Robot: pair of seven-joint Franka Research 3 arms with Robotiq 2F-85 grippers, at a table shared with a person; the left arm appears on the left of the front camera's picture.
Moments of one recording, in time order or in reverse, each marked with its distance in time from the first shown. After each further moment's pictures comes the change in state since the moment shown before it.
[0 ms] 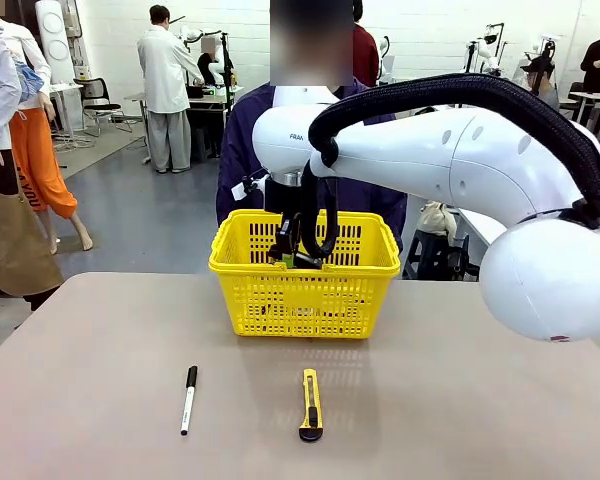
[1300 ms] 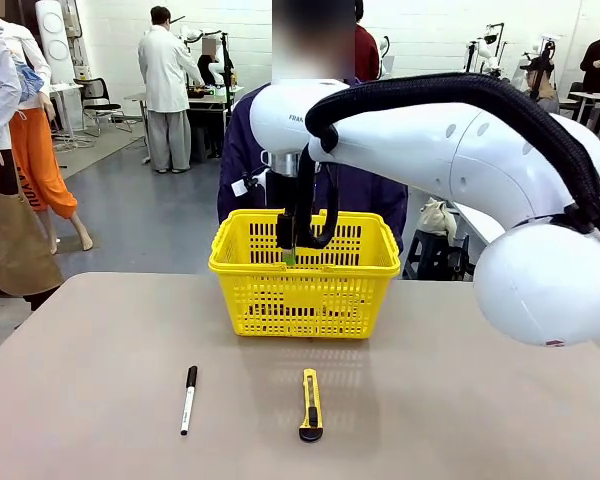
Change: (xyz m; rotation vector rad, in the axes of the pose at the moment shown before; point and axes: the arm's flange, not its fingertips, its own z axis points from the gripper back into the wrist) left arm 0.000 0.000 0.000 0.000 0.000 0.000; right arm -0.009 0.020 0.038 0.063 0.077 -0.028
